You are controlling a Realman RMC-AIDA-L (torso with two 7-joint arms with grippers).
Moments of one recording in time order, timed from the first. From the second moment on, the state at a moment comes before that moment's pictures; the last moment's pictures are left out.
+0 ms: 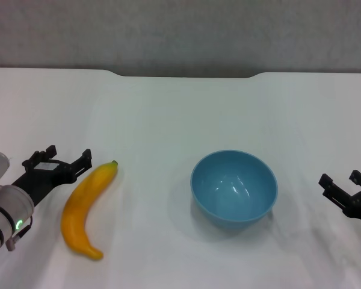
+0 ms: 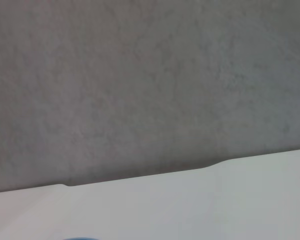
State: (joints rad) left arm -0.39 -2.03 -1.31 -0.44 0.01 -0.60 2.58; right arm 0.34 2.02 1.43 0.13 -0.16 1.12 -2.46
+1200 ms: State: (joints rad) left arm -0.37 -2.03 -1.31 -0.47 0.01 -0.62 2.56; right arm 0.34 2.01 1.42 0.16 -0.17 1.11 -2.43
